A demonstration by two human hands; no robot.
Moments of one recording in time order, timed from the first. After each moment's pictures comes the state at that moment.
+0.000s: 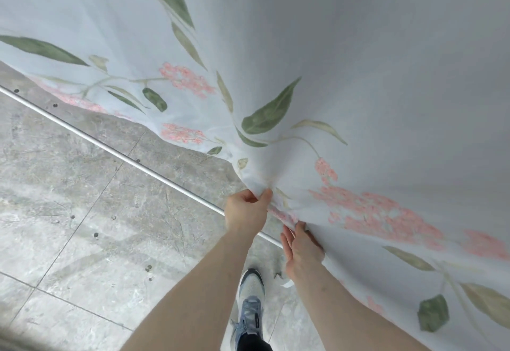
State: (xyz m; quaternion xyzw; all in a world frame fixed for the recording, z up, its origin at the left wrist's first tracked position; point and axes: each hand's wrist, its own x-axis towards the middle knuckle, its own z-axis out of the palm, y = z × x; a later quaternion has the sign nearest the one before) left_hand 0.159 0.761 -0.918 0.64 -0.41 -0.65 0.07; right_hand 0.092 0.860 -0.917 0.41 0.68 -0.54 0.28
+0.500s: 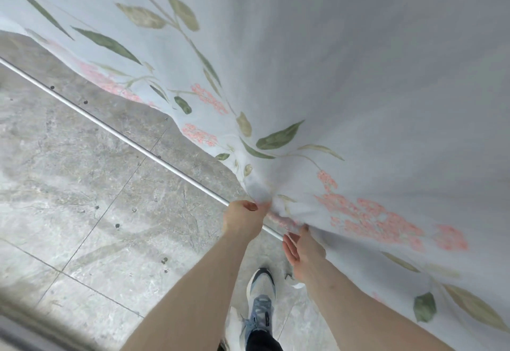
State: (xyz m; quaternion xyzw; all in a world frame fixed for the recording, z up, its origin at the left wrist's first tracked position) left_hand 0.202 0.750 -0.946 0.65 -0.46 -0.61 -0.03; right_hand 0.104 0.856 -0.927 0.39 0.70 -0.45 0.40
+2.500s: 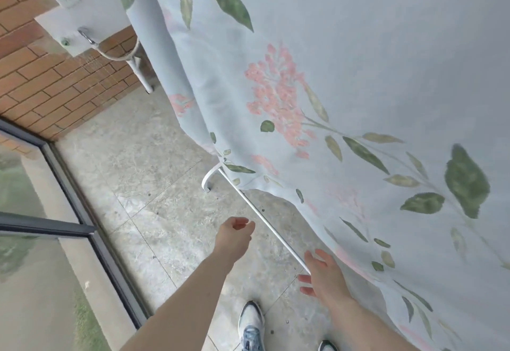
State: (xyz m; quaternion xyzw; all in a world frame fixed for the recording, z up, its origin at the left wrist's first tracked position) left_hand 0.625 0.275 -0.725 0.73 -0.34 -0.57 0.15; right_hand 0.432 0.384 -0.733 -0.08 0.74 -0.31 0.59
